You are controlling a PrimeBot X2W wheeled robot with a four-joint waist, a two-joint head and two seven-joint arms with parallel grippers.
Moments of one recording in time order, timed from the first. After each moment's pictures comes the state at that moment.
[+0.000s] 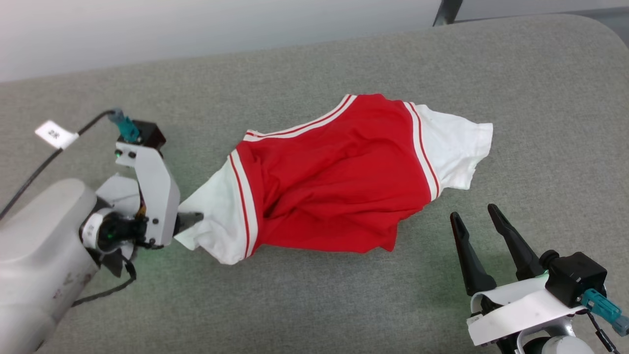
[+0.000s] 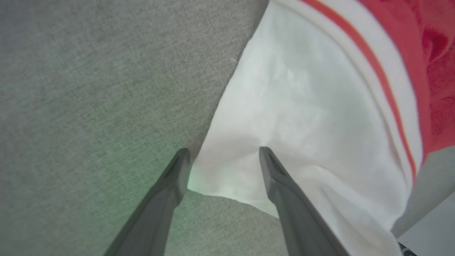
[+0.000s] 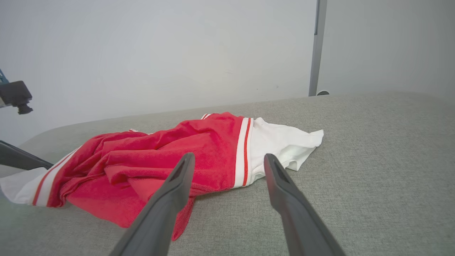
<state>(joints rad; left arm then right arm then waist) -0.94 0.71 -0.98 0.49 -1.21 -0.01 0.73 -0.10 -0.11 0.17 0.01 0.30 0.13 -0.15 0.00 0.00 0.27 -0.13</state>
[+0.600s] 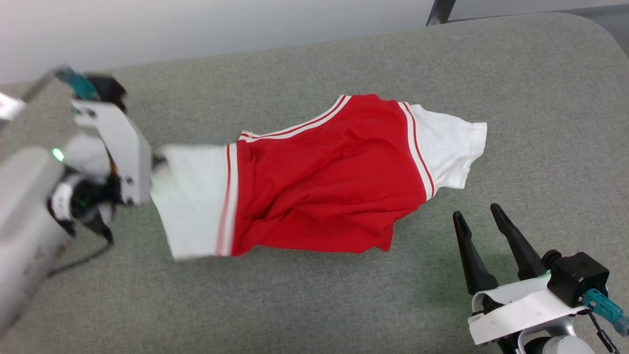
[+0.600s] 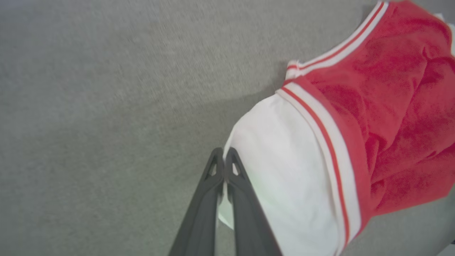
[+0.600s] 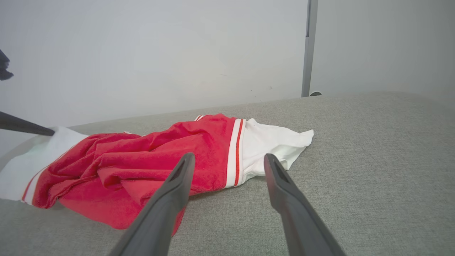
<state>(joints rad) -0.99 0.74 -0.91 0.48 -1.19 0.04 0.63 -0.10 -0.11 0.16 0.01 0.30 0.13 -0.16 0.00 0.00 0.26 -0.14</state>
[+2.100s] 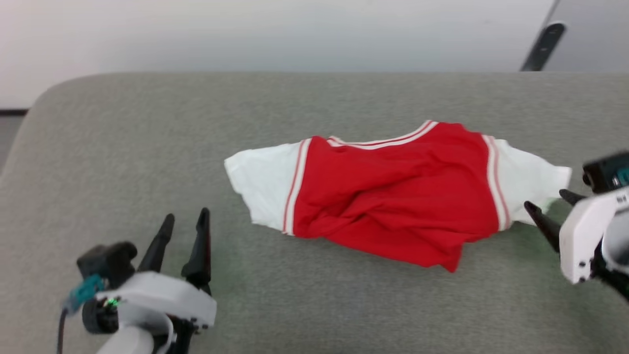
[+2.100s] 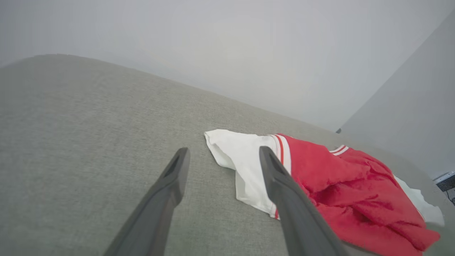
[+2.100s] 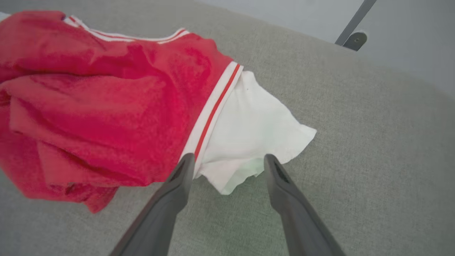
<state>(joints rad) -0.26 0.53 -0.54 0.05 -1.00 0.30 -0.26 -0.38 -0.53 0.26 0.18 0.49 0.13 0.49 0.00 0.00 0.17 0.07</state>
